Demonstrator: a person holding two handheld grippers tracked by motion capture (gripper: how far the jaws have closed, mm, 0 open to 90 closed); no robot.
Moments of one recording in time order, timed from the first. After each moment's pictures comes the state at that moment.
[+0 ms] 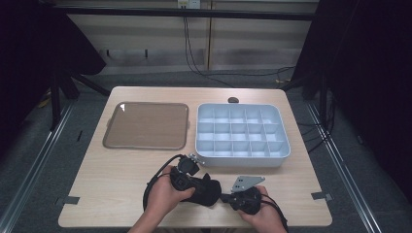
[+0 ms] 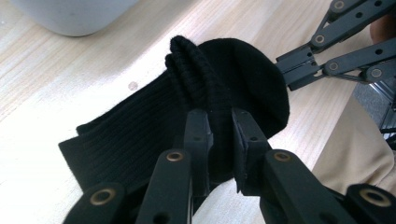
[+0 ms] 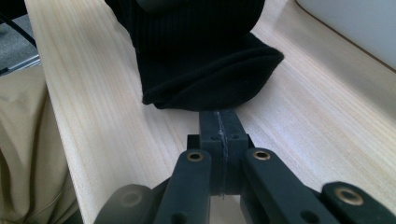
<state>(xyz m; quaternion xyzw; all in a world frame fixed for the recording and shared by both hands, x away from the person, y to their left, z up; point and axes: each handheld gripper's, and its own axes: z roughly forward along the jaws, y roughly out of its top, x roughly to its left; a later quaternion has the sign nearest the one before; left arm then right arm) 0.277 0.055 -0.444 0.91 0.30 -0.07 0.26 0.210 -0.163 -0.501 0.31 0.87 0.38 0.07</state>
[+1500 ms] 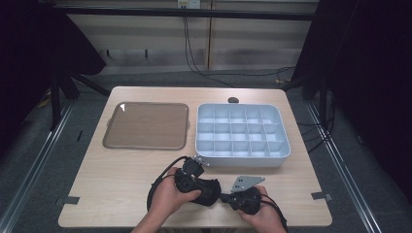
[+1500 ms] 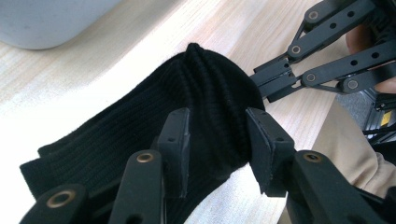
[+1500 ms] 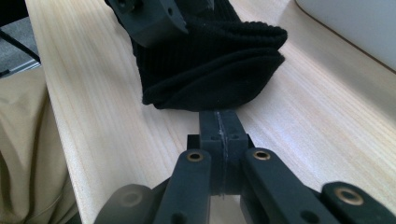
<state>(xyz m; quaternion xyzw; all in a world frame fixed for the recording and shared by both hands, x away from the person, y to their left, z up) 0.275 0.046 -0.449 0.91 0.29 -0.09 0.28 0.210 -0.162 -0.502 0.31 0.86 0.39 0.07</state>
